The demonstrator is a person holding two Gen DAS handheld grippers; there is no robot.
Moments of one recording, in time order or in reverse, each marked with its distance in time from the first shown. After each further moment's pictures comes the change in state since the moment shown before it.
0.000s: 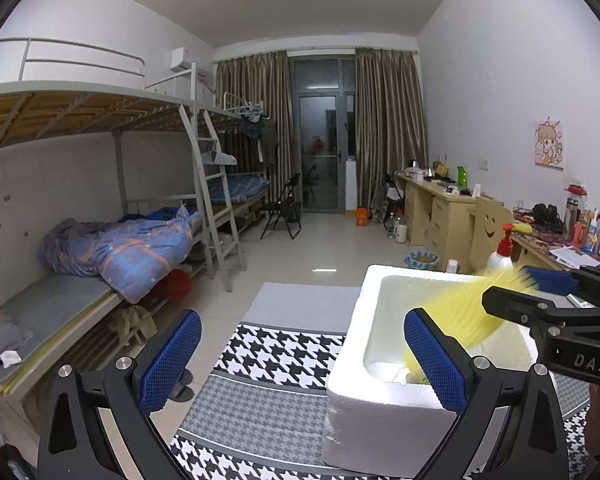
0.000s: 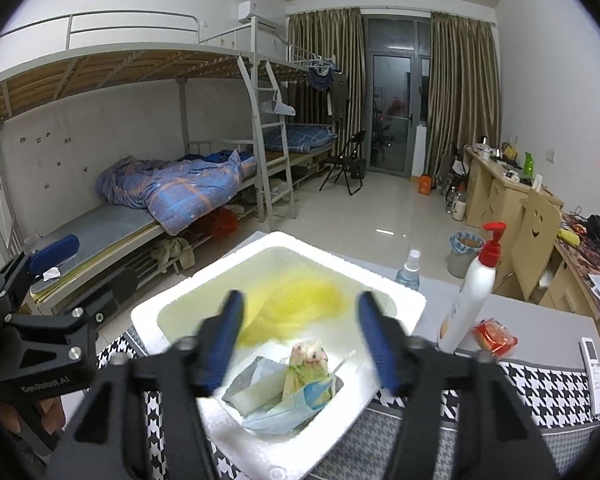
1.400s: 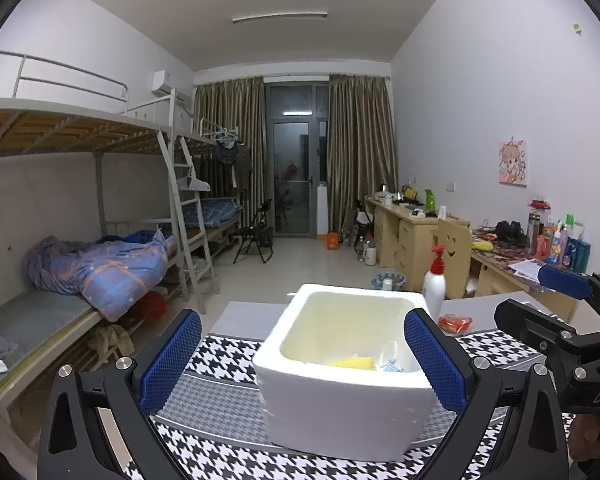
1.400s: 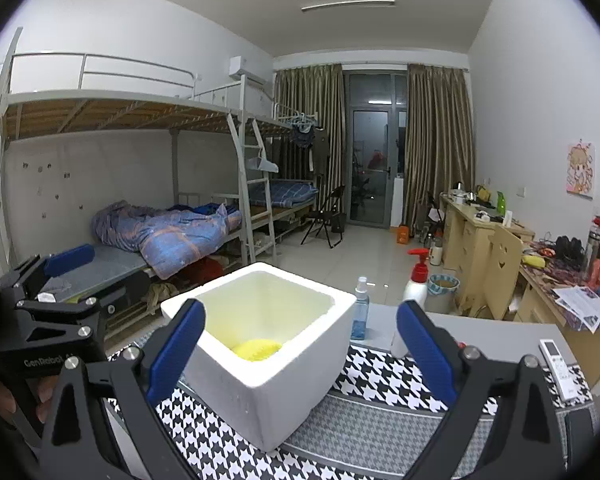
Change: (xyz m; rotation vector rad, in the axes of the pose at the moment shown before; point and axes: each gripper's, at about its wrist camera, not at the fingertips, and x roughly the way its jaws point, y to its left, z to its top) left arm -0.078 -0.035 0.000 0.006 -0.098 -0.109; right arm -0.108 -0.013 -0.036 0.011 -0.221 -0.066
